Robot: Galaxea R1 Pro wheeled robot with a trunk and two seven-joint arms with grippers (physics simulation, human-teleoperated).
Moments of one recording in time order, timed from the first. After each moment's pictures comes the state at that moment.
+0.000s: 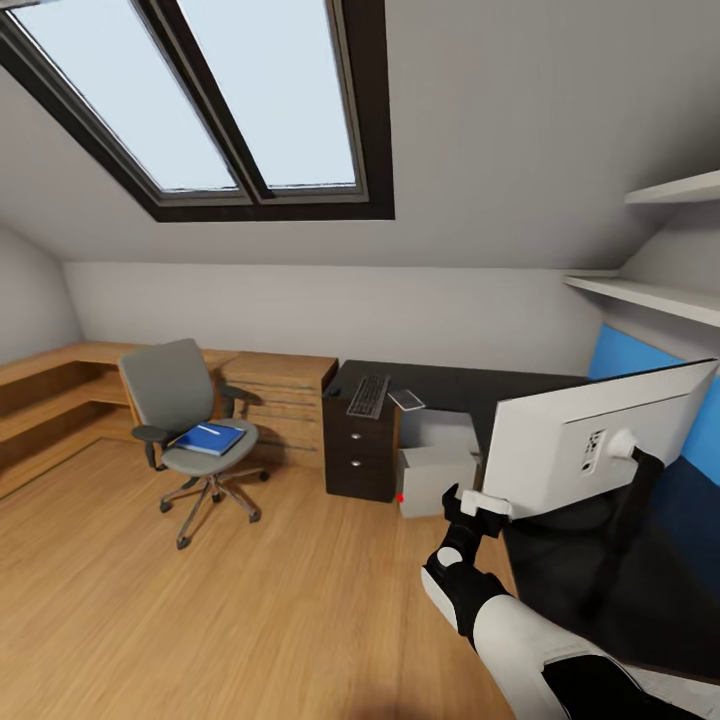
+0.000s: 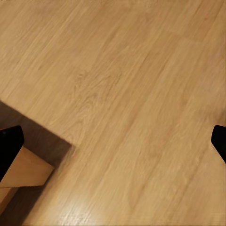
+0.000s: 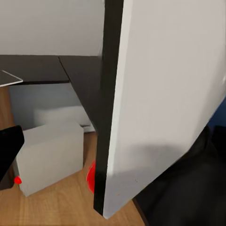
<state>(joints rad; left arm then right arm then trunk) -0.27 -0.02 -0.42 -0.19 0.52 -0.37 0.40 -0.80 0.17 0.10 -0.22 0.09 -0.45 -0.81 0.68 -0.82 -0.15</state>
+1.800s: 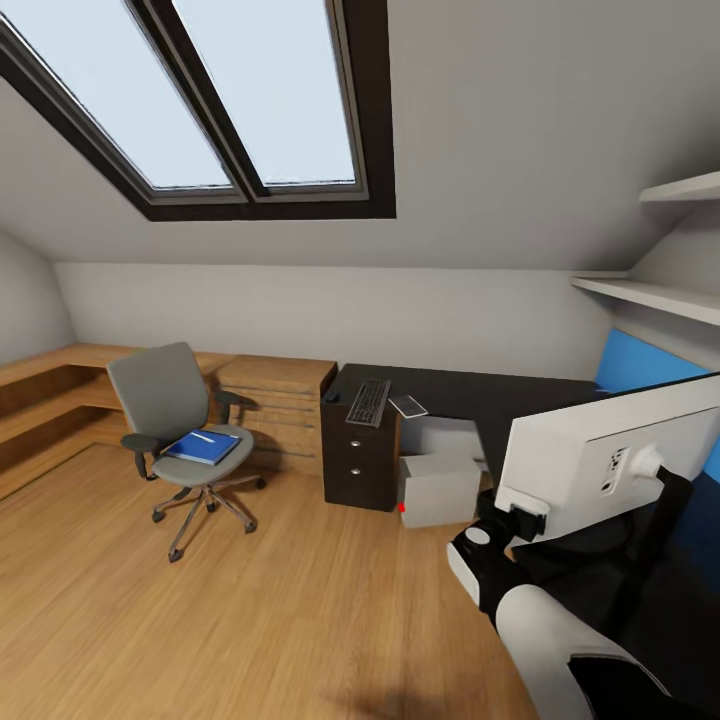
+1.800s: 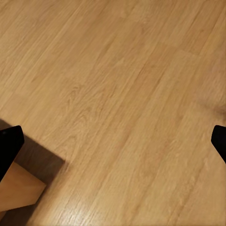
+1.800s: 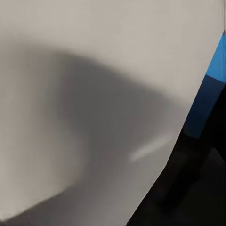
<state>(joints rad) -0.27 -0.02 -0.42 -0.19 0.52 -0.37 0.40 -0.80 0.11 -0.07 -0.33 0.07 -0.25 -0.83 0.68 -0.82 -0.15</state>
